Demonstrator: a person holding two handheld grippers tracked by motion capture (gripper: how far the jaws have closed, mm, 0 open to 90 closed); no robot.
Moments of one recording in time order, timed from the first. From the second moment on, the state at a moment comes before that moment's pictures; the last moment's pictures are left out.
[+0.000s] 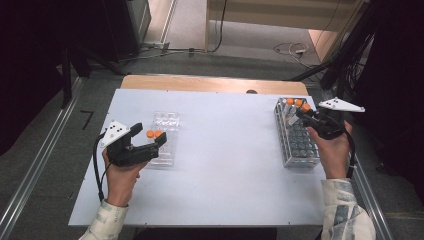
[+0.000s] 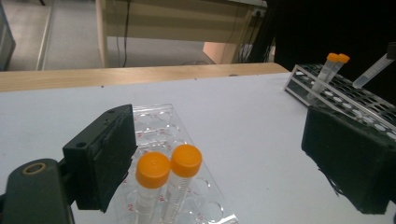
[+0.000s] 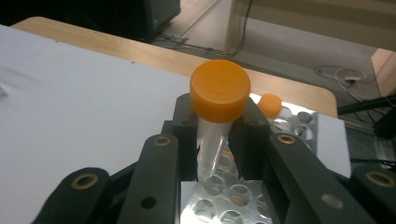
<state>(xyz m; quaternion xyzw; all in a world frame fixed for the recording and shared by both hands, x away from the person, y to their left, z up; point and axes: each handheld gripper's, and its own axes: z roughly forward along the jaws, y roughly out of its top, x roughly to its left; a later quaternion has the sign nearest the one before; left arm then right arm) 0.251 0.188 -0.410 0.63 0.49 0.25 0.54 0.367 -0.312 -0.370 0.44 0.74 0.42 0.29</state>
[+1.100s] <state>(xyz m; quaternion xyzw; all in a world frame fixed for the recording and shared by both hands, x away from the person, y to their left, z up) 0.232 0.121 -0.401 0.71 0.39 0.21 0.54 0.325 -0.179 -0.413 0.31 0.82 0.44 0.18</state>
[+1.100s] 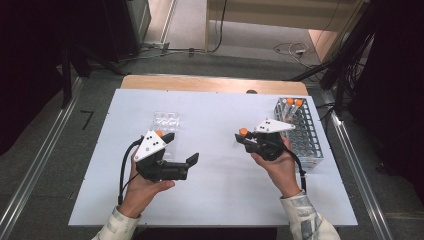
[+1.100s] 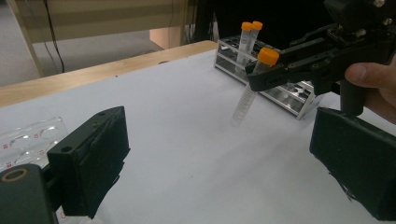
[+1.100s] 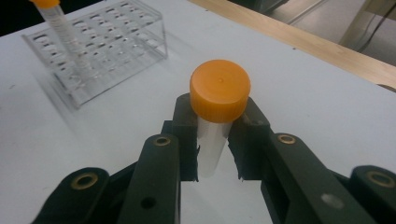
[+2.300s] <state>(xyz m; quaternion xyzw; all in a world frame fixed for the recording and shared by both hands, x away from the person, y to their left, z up) 0.238 0.096 -0.427 0.75 0.37 0.20 0.52 0.281 -0.091 -0.440 0.20 0.87 0.44 0.10</state>
